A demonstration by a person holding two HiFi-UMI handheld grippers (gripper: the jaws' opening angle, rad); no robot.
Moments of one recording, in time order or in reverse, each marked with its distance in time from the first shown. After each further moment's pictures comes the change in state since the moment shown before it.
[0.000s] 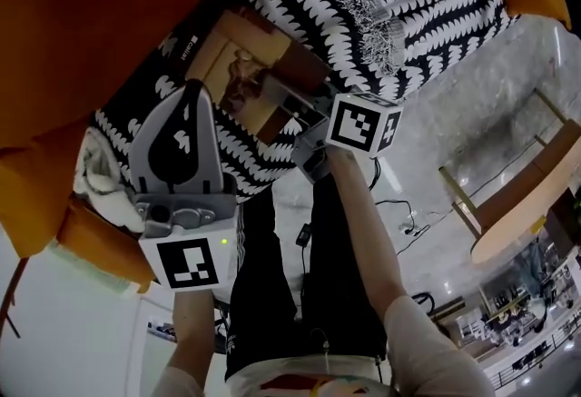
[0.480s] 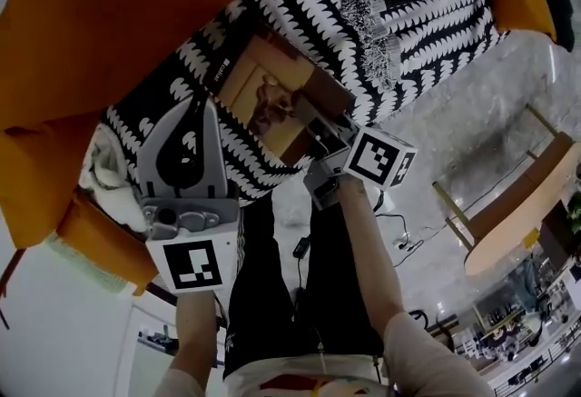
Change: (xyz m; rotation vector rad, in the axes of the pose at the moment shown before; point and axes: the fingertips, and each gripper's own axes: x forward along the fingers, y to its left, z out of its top) left arm -0.022 0.019 0.022 0.001 -0.031 0.047; right arm -0.047 0.019 0.003 0.063 -0.110 -0.109
